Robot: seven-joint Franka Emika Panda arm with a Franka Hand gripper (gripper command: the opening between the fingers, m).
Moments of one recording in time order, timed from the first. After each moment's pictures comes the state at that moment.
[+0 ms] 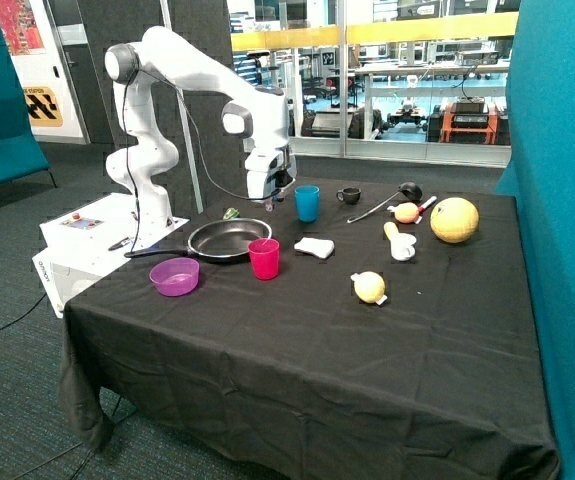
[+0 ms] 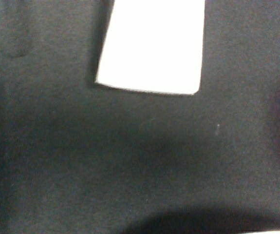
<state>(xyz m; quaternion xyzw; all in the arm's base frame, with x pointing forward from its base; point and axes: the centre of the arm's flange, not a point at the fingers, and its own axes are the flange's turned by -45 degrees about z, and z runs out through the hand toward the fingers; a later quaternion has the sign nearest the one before) 0.563 -0.105 0.402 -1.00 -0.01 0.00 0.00</state>
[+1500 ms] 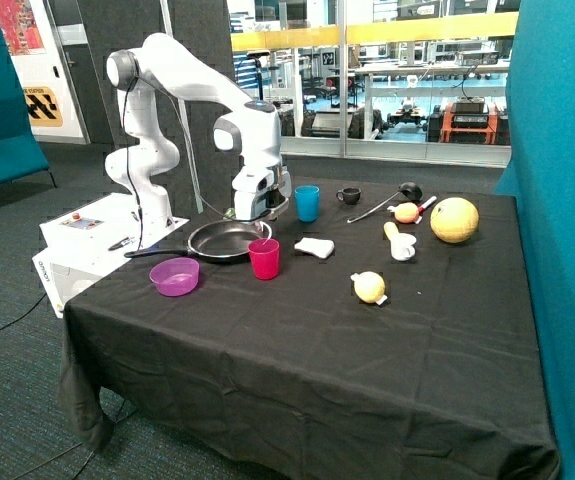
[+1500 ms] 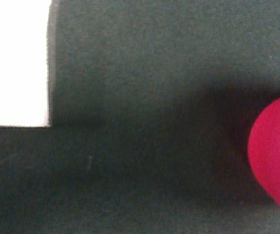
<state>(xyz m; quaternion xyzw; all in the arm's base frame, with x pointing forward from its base) 0.576 -0.178 0.380 -1.00 0.02 0.00 0.00</state>
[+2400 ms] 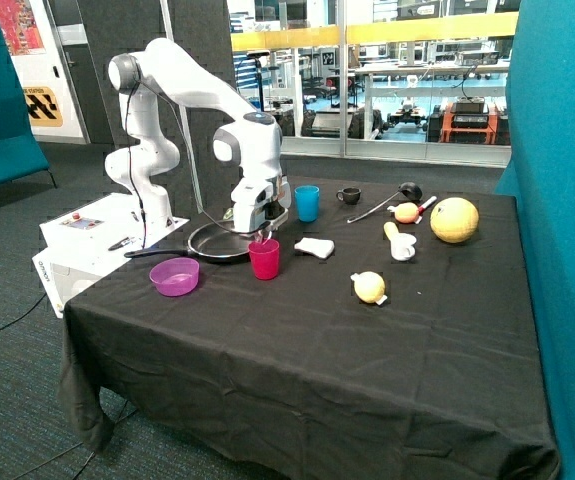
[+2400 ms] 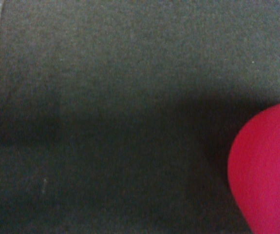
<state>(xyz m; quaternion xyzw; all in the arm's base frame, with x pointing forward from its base) 0.582 -0.195 0.357 -1.00 0.02 0.00 0.00</state>
